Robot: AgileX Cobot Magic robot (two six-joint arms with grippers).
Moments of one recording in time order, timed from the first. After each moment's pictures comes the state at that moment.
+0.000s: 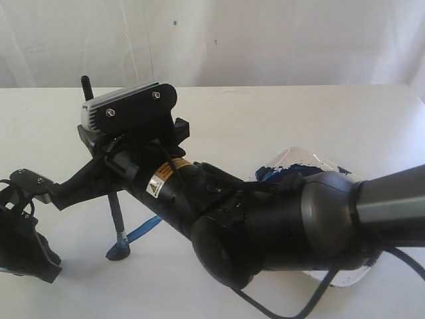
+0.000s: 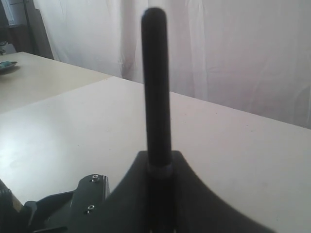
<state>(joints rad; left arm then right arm) -0.13 1.56 -0.55 -0.73 0.43 1.10 1.17 1.79 -0.94 0.27 -0.74 -0.13</state>
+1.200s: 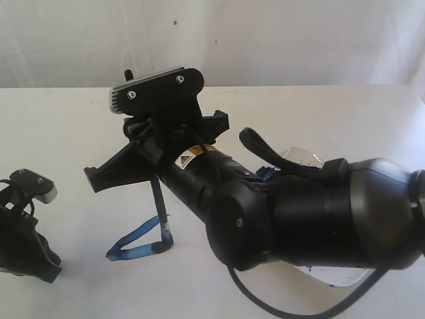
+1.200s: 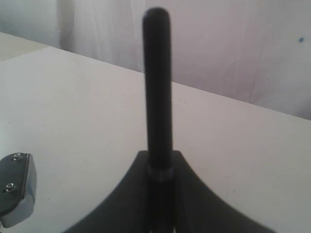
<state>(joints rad) -0.13 1.56 -0.55 -0.73 0.44 1.10 1.17 1.69 -0.92 0.71 -0.60 -0.56</state>
